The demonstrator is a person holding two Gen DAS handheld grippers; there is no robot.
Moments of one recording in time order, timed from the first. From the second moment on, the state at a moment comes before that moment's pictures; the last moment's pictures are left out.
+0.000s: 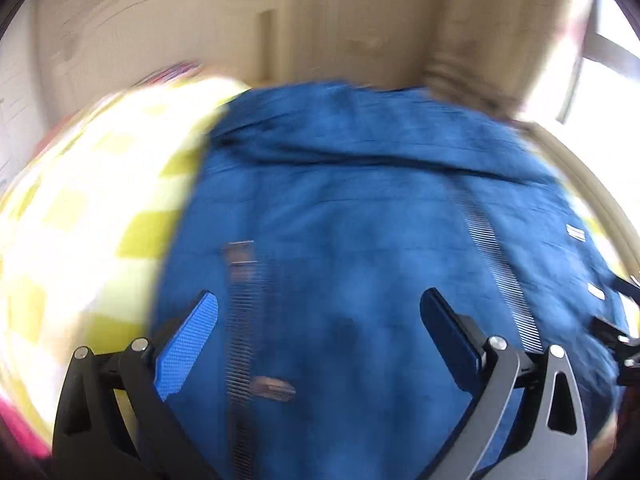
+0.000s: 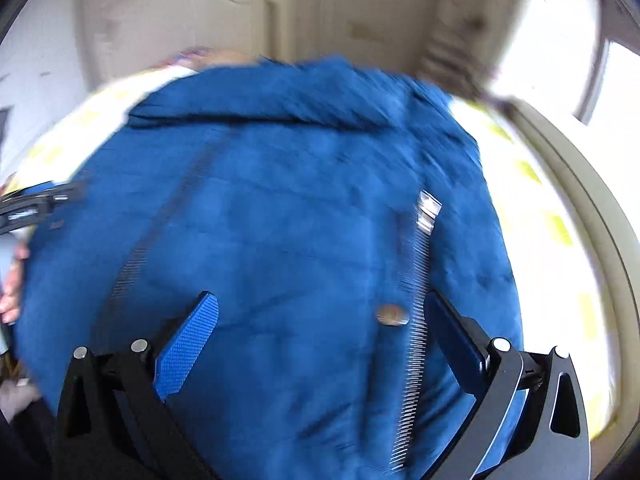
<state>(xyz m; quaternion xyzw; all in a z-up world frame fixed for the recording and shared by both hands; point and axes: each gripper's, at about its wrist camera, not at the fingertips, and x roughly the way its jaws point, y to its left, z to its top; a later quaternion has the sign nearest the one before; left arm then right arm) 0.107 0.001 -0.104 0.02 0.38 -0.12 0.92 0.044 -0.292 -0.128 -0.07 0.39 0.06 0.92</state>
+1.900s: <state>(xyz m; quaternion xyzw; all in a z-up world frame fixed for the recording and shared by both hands) -0.008 0.091 -0.141 0.03 0.40 -0.15 0.90 -0.079 -0.392 -0.168 0.01 0.37 -0.02 0.93</state>
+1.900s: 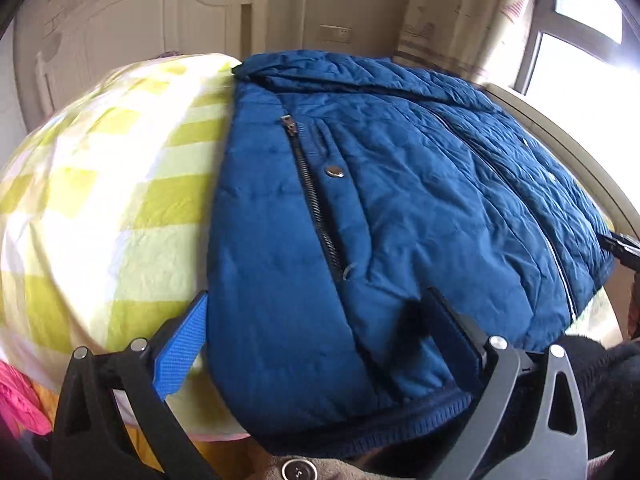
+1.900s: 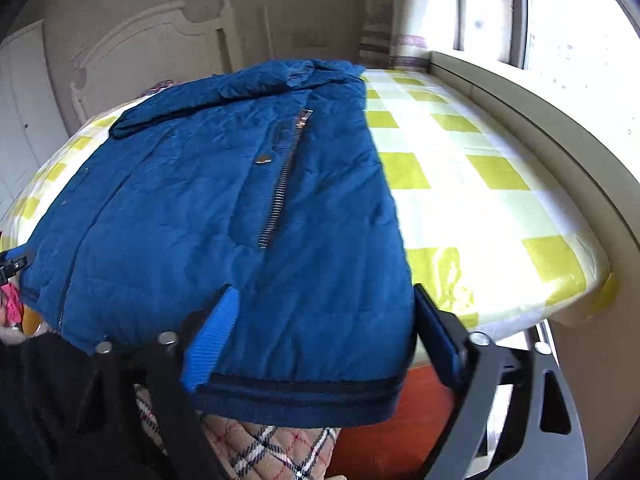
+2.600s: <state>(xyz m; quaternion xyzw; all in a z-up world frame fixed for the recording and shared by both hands) -0.003 0.141 -0.105 -0.14 0.34 -0.24 0.90 -0.089 -0.399 -0.137 0.13 0.30 0.14 0.94</state>
